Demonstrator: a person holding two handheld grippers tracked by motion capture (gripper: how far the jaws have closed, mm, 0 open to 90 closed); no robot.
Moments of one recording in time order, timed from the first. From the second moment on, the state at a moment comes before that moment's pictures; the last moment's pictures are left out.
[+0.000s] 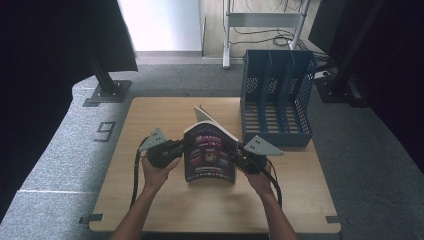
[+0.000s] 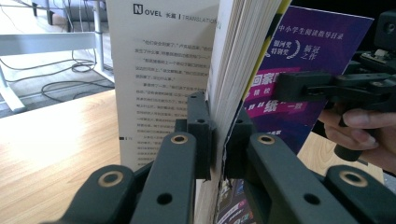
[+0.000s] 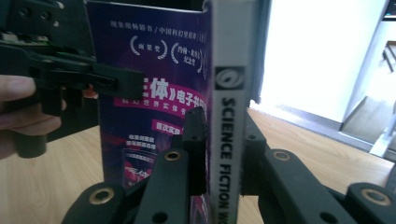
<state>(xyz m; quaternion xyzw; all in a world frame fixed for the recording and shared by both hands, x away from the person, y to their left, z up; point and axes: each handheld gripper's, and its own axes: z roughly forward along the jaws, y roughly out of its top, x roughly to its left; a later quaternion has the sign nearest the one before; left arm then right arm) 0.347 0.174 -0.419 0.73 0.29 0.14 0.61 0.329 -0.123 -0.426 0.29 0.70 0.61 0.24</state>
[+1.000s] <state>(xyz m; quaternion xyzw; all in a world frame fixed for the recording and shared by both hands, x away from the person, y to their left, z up) 0.359 0.166 -0.409 0.73 0.32 0.19 0.58 0.309 -0.129 -0.427 0.25 0.71 0.61 0.26</state>
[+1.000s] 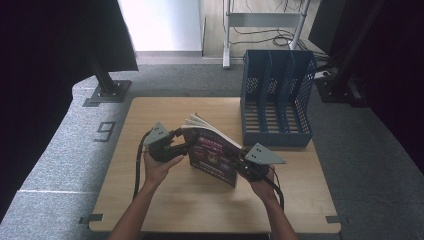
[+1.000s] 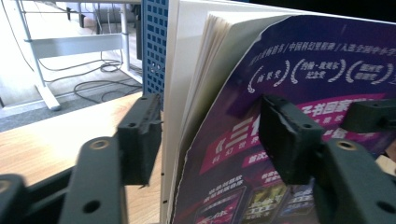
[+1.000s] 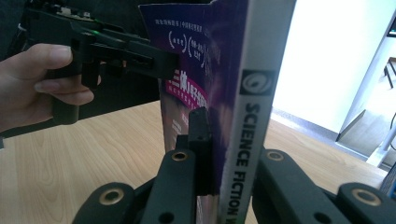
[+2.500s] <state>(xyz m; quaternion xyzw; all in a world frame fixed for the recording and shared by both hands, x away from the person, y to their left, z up) 0.379 0.142 -0.395 0.75 0.28 0.16 0.57 0.319 -0.124 -0.421 0.22 0.72 0.61 0.23</state>
